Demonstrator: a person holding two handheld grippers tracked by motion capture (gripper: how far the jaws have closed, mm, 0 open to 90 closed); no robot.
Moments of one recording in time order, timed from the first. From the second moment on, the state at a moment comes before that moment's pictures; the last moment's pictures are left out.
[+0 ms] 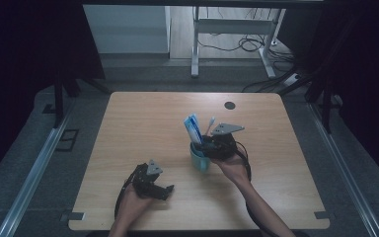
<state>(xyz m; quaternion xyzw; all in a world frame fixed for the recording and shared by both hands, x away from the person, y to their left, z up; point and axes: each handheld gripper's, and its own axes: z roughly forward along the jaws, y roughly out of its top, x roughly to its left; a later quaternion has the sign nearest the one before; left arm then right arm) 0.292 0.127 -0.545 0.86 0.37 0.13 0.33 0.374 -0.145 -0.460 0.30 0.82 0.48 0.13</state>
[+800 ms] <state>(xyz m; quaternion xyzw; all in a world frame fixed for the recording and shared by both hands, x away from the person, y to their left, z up) 0.292 0.126 -0.545 0.86 0.37 0.13 0.33 0.362 -0.150 -0.440 0.28 0.83 0.47 0.12</state>
